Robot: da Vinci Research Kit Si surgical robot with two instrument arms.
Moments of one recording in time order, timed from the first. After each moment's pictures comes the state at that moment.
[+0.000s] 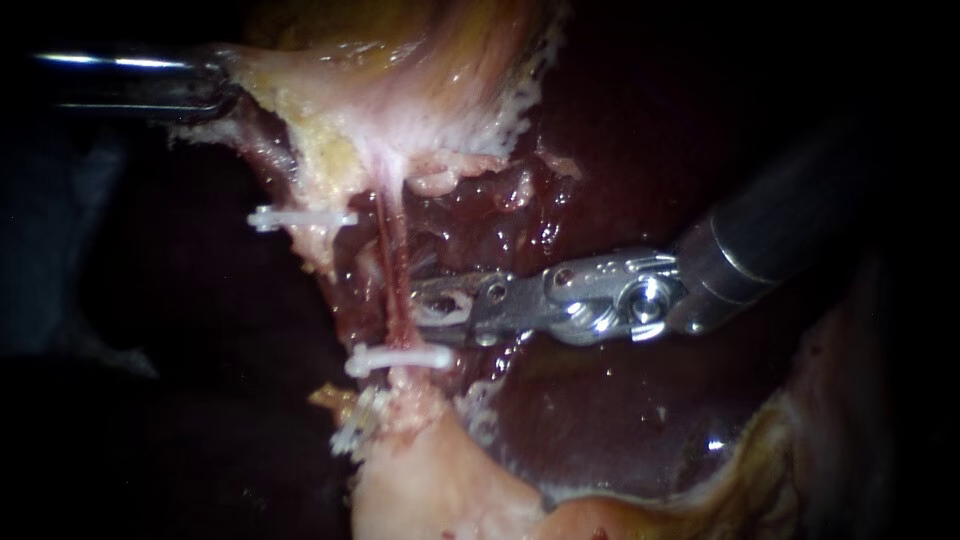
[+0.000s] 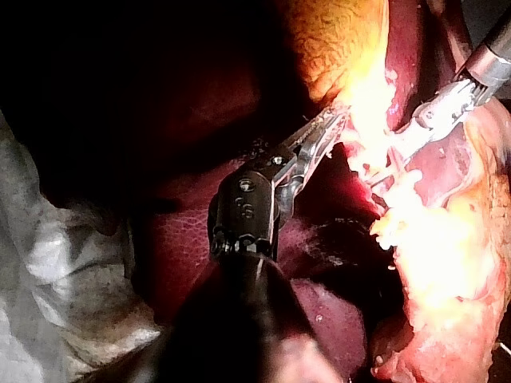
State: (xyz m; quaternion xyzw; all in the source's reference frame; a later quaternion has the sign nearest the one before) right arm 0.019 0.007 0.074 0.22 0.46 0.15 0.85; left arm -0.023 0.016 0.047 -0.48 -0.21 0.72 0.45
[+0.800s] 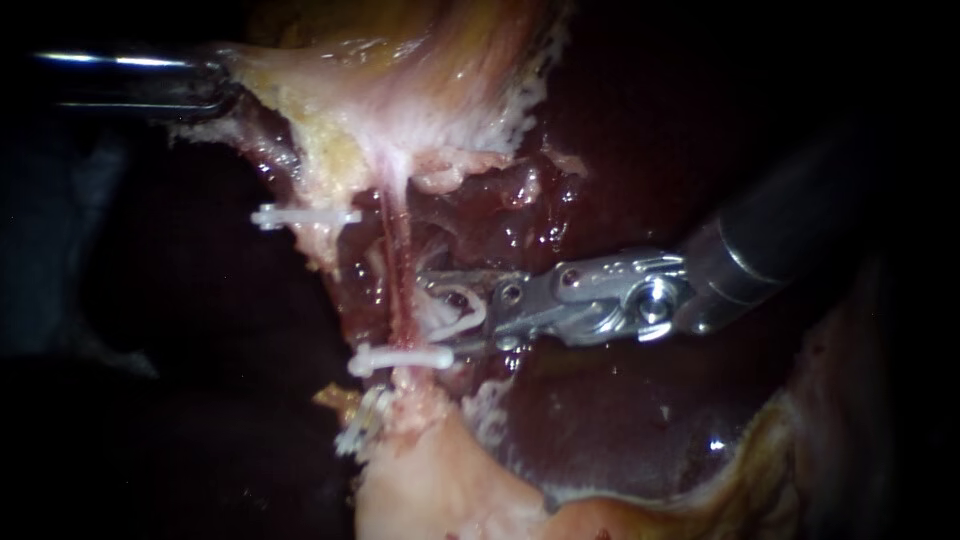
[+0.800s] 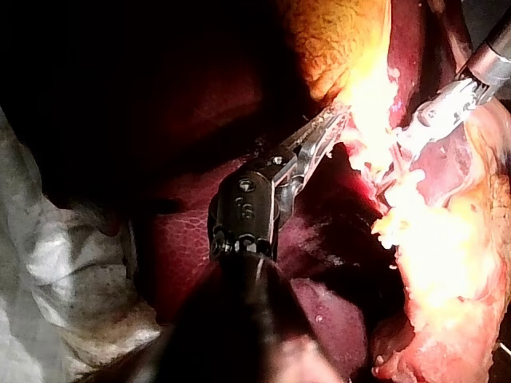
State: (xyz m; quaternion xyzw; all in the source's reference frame) right arm 0.018 0.008 0.073 0.23 0.48 0.15 0.83; left arm -0.023 0.016 0.047 -0.48 -0.21 0.72 0.45
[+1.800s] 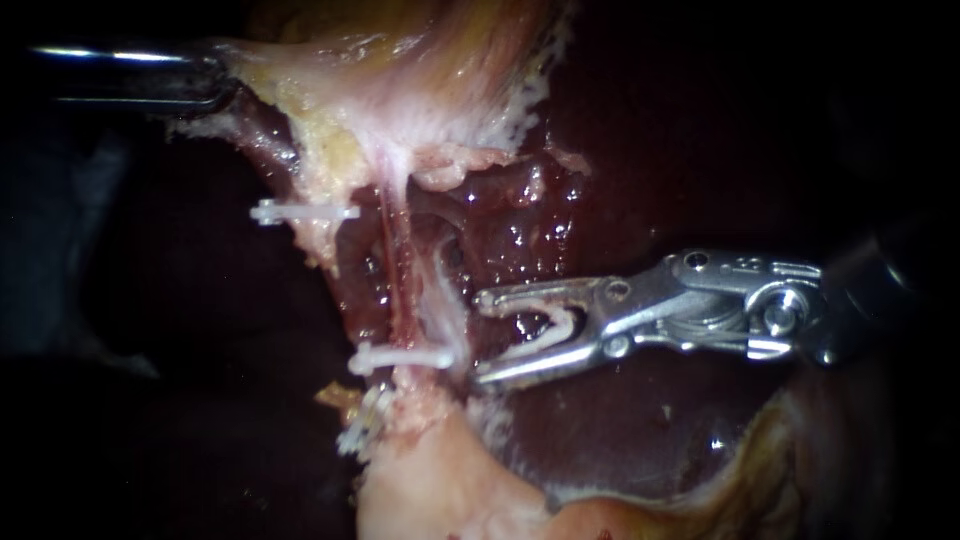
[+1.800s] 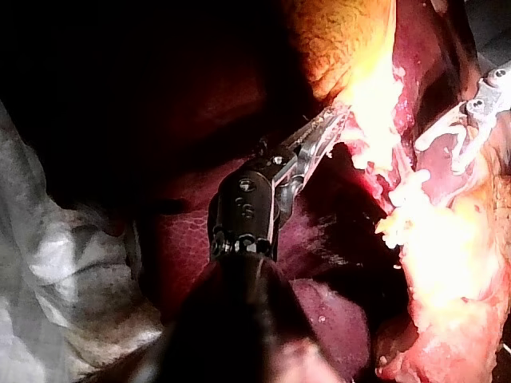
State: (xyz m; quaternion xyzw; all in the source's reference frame) right arm 0.011 0.010 0.063 0.38 0.52 0.24 0.73; left arm -0.022 0.016 0.048 -0.48 -0.21 0.72 0.45
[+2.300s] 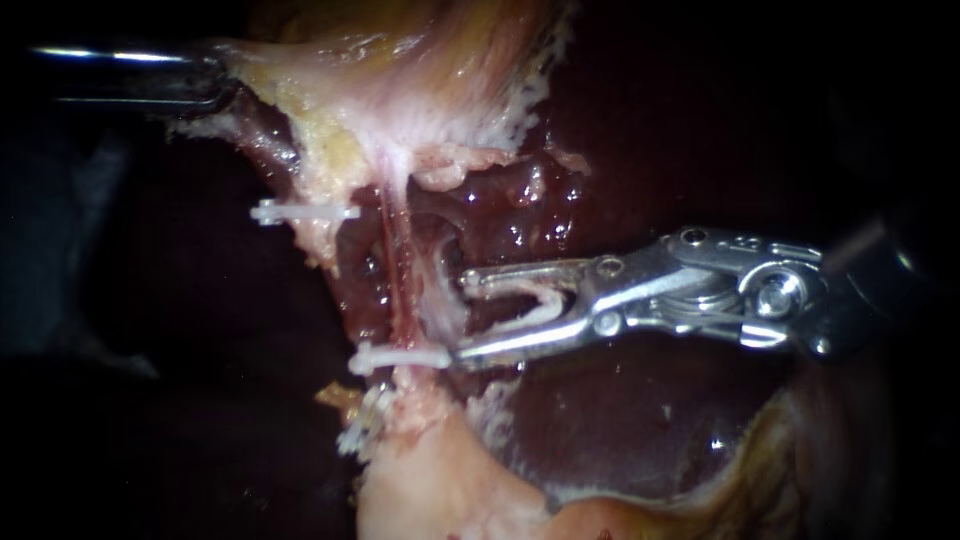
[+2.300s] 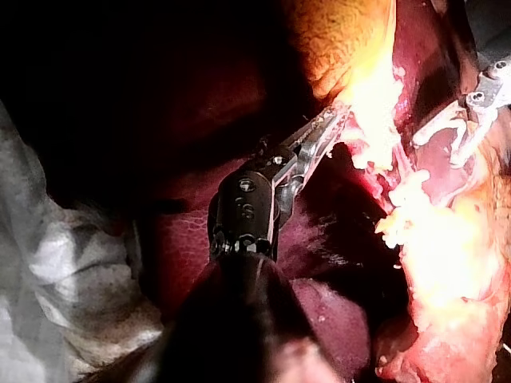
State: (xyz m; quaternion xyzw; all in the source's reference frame) right arm 0.013 0.011 0.062 0.39 0.52 0.28 0.71; left arm -0.022 0.016 0.048 -0.48 -0.21 0.72 0.45
